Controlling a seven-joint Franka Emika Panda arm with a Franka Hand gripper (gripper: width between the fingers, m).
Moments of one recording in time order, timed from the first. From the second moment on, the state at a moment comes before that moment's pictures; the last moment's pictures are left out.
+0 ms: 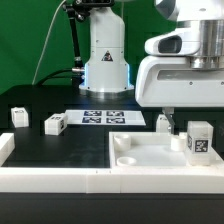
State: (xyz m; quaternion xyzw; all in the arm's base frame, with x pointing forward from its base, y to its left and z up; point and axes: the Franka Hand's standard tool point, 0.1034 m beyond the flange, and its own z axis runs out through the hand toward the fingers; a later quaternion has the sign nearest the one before) arm 0.623 0.119 0.076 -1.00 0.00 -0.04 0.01
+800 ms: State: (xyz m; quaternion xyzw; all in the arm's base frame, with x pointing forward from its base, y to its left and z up) arm 0.622 0.115 0.075 -0.98 0.19 -0.04 0.01
